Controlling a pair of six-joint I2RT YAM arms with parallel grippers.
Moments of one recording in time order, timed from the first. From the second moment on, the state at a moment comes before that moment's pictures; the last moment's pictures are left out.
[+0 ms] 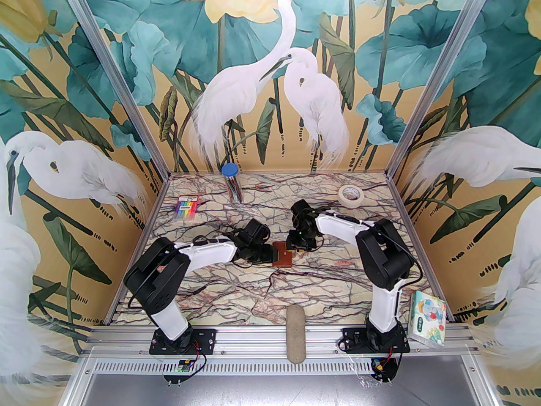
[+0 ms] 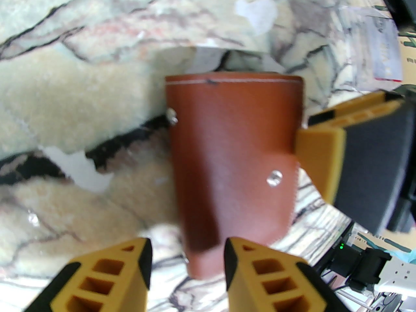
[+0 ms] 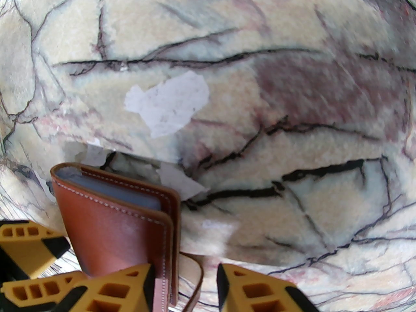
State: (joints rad) left arm -0.69 1.75 0.95 -0.28 0.26 -0.72; right arm 0.55 1.93 1.28 -0.72 -0.28 0.52
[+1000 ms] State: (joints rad) left arm -0.70 1.79 0.97 -0.24 0.26 -0.75; right arm 0.55 1.75 1.25 -0.70 -0.28 0.51
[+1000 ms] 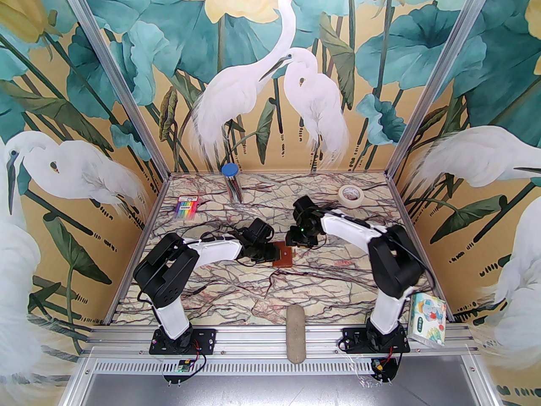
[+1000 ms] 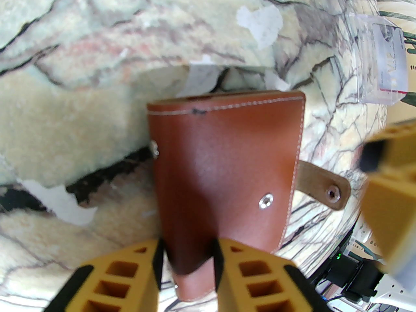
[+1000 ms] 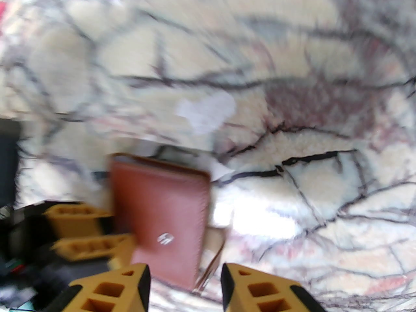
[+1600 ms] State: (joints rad) left arm -0.70 1.79 0.94 -0.20 0.26 -0.76; right arm 0.47 1.63 1.02 -0.53 -0.37 0.48
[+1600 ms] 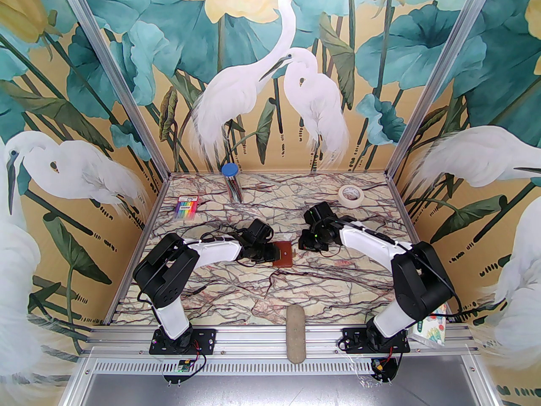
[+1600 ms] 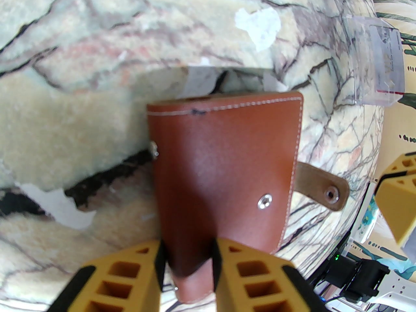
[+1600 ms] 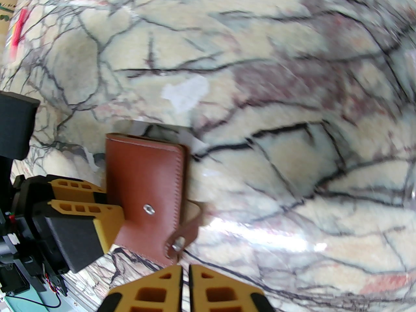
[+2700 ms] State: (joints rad) left arm -0.70 1.78 0.91 -0.15 0.26 -0.76; right arm 0.46 1.78 0.99 -0.38 -0.55 0.48
